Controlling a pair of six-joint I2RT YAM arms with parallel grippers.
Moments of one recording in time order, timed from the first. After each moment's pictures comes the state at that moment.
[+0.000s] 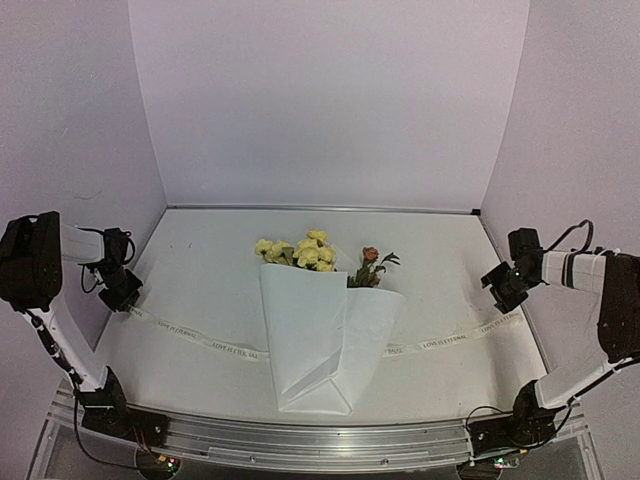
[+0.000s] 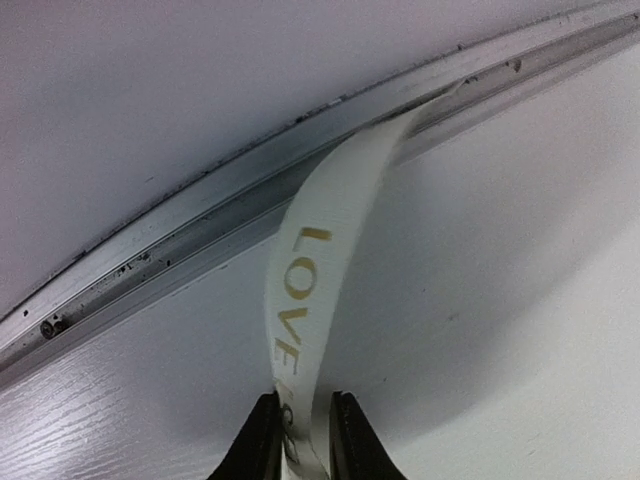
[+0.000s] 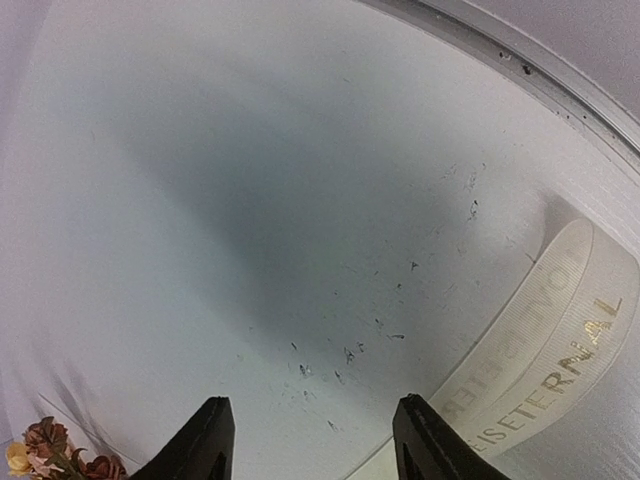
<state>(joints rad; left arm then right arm) 0.19 1.71 0.92 -0.53 -0.16 -0.85 -0.06 1.45 0.79 -0.39 0.02 0.97</state>
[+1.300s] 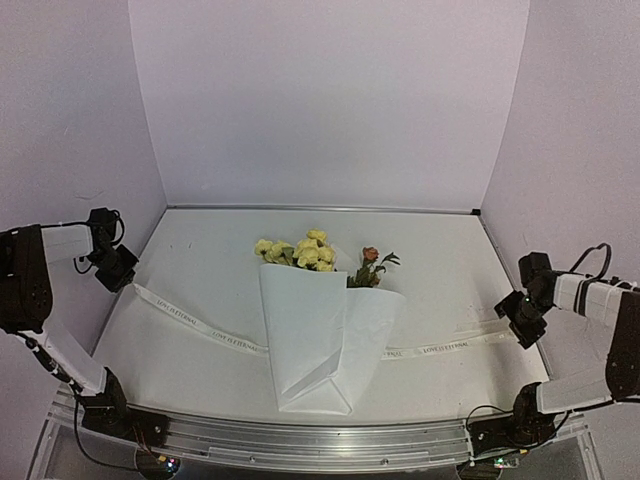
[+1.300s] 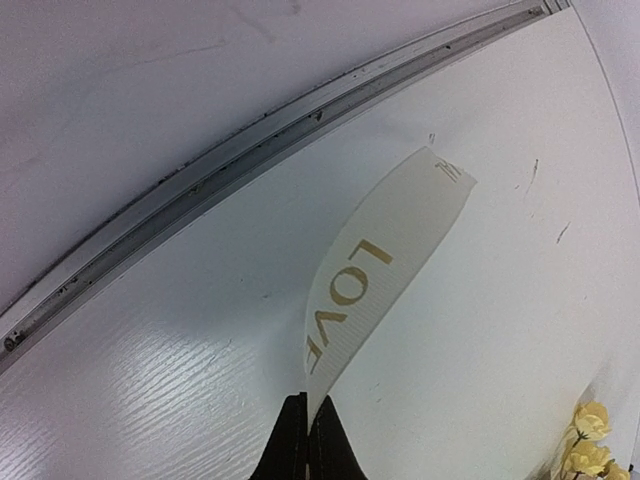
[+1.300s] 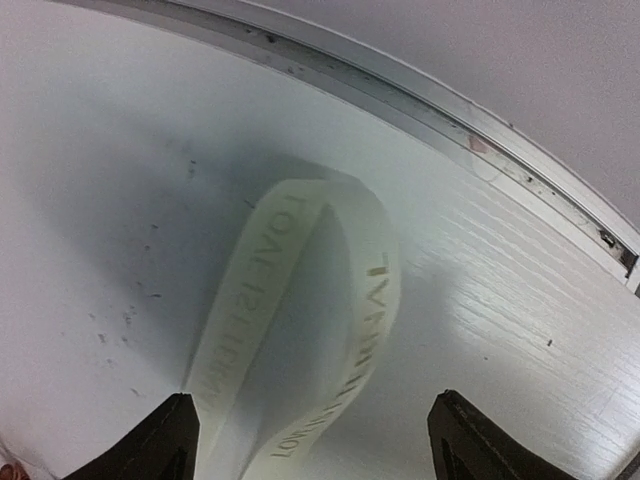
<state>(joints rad) 0.20 1.54 0.96 -0.49 -0.02 -0.80 -0.10 1.24 0.62 -0.59 0.17 0.95</state>
